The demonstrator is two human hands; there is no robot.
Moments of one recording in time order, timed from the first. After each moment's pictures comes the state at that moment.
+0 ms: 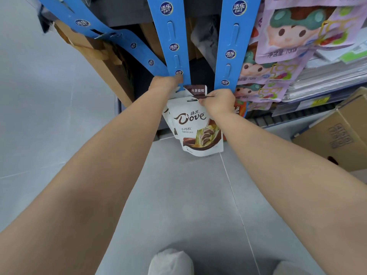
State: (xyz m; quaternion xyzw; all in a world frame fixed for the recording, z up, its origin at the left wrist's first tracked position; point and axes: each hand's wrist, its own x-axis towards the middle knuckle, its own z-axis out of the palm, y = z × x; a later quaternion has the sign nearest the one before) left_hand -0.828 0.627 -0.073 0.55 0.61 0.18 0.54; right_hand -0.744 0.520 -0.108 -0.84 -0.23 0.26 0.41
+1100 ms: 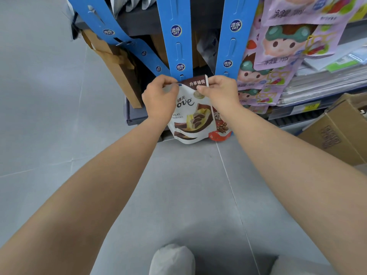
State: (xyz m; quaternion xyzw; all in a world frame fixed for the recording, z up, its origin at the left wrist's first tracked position) left_hand -0.880 0.580 -0.061 0.70 0.50 0.37 0.37; right_hand -0.762 0.504 -0.052 -0.73 -0.27 0.29 0.55
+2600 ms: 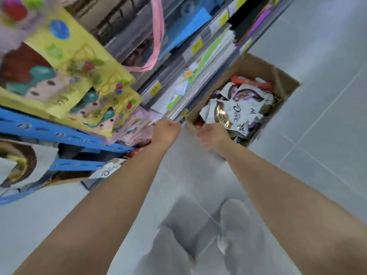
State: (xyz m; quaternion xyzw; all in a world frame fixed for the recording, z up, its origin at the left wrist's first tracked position) left_hand -0.635 0.366 0.152 0.78 0.42 -0.12 0.45; right_hand -0.585 0.224 0.156 -0.80 0.07 0.43 0.40
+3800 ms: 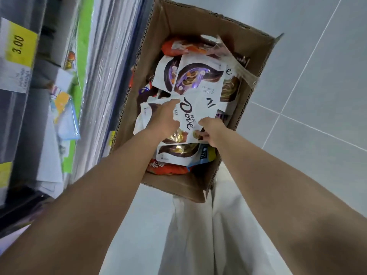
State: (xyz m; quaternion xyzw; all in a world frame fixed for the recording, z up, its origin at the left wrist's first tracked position) left_hand -0.397 0.253 -0.081 0.85 0.11 -0.41 0.33; right_hand -0.403 0.111 -0.075 -0.50 0.54 0.42 0.53
